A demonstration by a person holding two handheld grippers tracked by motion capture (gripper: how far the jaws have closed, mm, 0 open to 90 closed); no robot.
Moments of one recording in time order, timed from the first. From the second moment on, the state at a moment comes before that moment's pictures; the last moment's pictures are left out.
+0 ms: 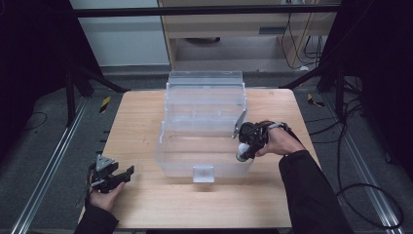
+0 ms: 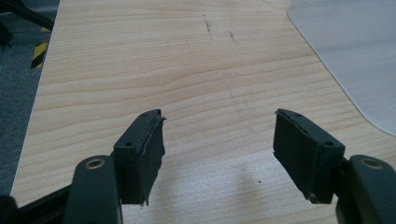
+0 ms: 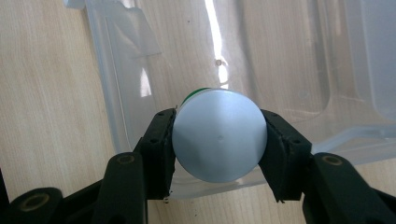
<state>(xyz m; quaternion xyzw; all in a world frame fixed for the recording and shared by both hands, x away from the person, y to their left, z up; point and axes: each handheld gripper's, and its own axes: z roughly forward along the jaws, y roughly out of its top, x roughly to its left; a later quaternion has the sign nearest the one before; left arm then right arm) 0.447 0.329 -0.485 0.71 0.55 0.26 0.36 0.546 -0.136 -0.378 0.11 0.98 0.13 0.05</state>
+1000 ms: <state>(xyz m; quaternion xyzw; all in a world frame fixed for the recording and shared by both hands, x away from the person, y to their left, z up) 0.448 0.329 -0.486 0.71 0.55 0.26 0.35 0.547 -0.138 -0.392 0.11 0.99 0.12 0.03</state>
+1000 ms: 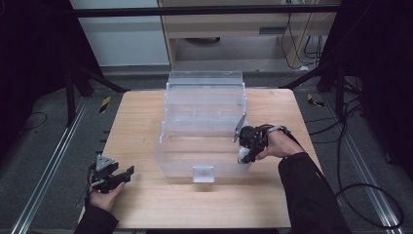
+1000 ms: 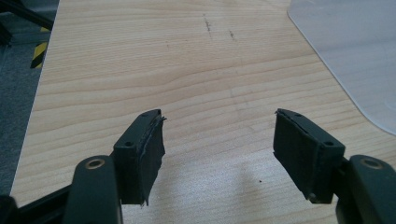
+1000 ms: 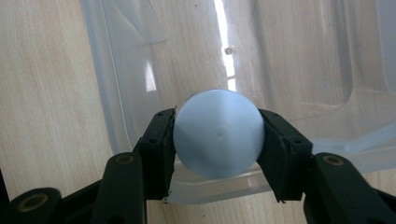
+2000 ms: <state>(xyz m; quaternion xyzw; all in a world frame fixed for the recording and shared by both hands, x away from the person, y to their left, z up) 0.447 0.329 -0.486 0.71 0.55 0.25 0.35 0.510 -0.180 -0.350 0.21 0.93 0.25 0.13</state>
